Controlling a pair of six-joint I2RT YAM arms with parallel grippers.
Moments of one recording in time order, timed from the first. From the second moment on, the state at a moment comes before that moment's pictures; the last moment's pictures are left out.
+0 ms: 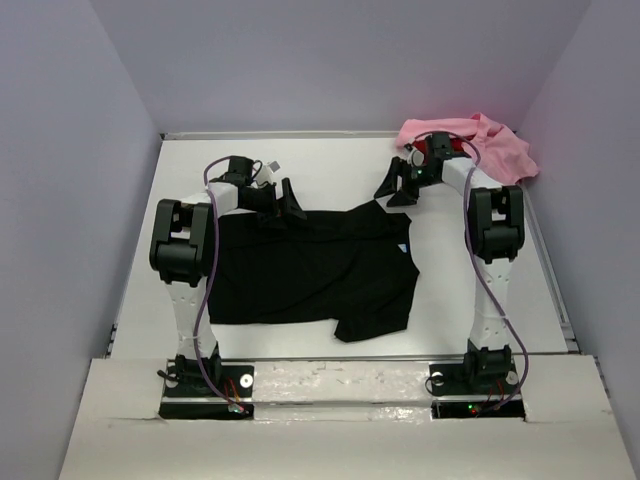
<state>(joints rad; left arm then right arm) -0.15 2.05 1.37 -0.36 0.74 -0.34 0.08 2.31 1.82 -0.62 -0.78 0.31</state>
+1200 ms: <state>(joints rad) -0.16 2.05 1.41 -0.47 0.68 -0.32 0.14 2.54 2.14 -0.74 -0.89 0.25</state>
